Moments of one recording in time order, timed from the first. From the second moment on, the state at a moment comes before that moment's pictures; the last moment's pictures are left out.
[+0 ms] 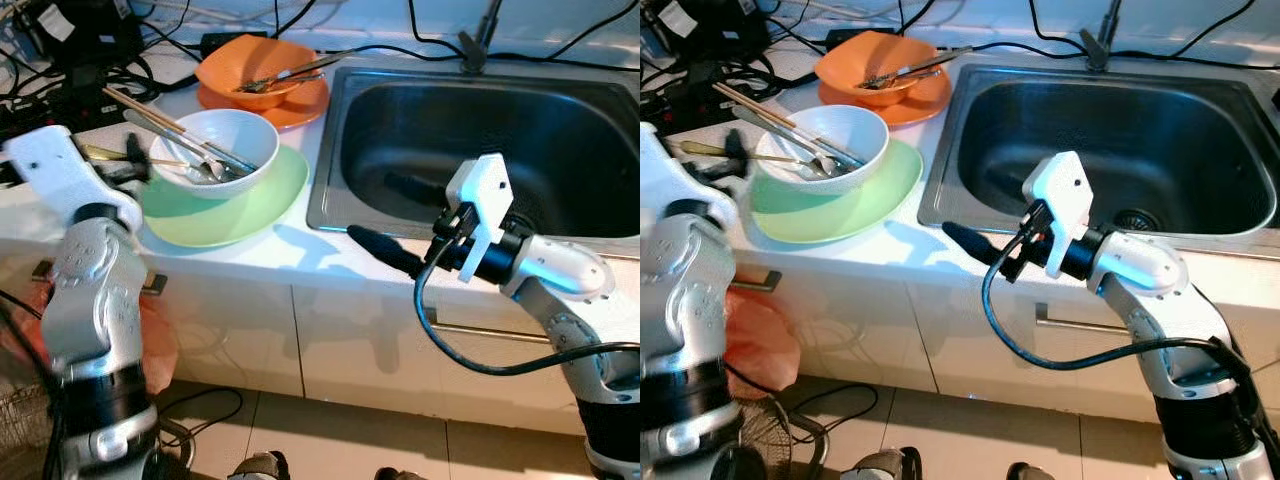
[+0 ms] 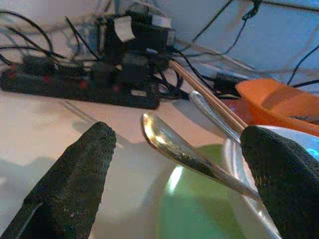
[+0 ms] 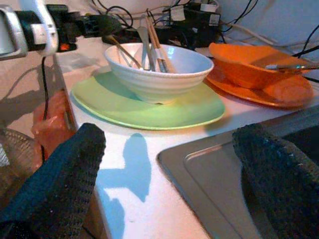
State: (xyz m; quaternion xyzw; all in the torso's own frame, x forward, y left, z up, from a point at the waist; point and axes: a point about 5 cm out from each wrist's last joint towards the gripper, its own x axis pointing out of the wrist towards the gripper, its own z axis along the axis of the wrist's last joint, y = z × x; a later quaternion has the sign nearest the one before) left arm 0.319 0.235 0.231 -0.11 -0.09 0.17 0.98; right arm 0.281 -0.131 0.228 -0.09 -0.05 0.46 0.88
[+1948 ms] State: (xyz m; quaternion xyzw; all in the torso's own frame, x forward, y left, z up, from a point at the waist) left arm 0.335 0.237 0.254 -0.21 -0.09 0.11 0.97; right arm 0.280 -0.124 0.226 -0.10 -0.07 0.46 0.88
